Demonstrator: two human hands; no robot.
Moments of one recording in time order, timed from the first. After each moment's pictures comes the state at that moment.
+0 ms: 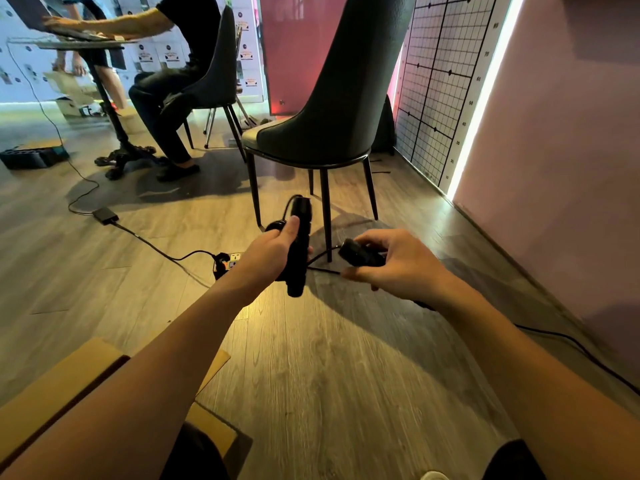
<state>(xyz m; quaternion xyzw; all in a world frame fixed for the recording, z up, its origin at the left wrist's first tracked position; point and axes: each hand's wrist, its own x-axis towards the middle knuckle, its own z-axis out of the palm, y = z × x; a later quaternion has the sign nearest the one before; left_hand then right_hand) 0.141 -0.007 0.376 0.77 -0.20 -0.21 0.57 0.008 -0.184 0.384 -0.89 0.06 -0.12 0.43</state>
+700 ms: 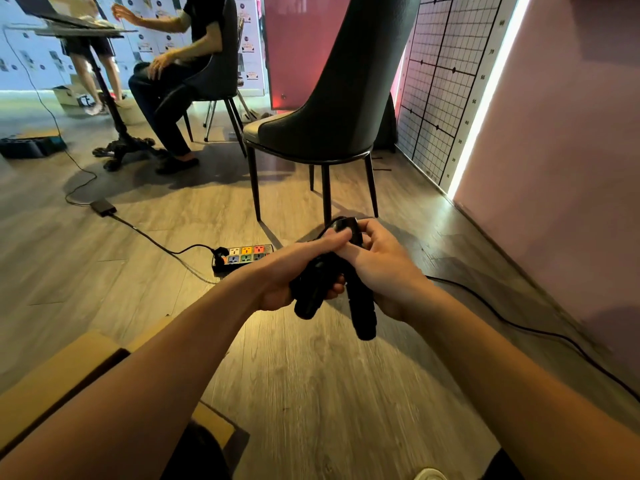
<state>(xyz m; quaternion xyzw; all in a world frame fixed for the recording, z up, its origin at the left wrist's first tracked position) 0.121 -0.012 0.386 0.61 -0.24 -0.49 0.57 0.025 -0.137 0.383 -0.67 0.15 -0.12 0.72</state>
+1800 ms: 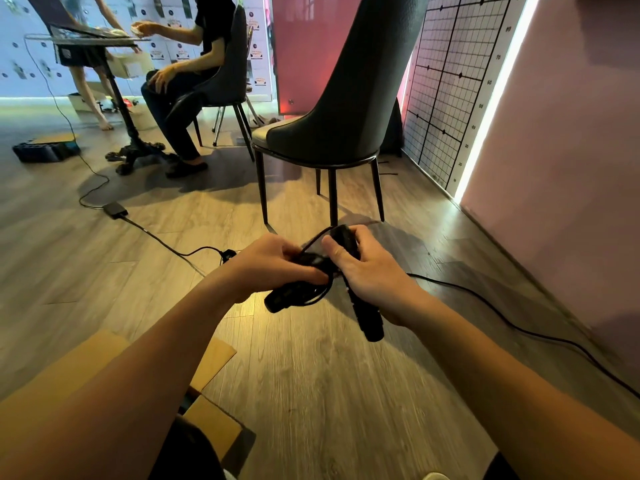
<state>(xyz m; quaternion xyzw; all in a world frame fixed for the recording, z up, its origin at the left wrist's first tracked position) 0.146 0.022 0.386 0.79 -0.33 -0.28 0.43 0.029 -0.128 0.378 -0.81 0.14 -0.11 0.56</state>
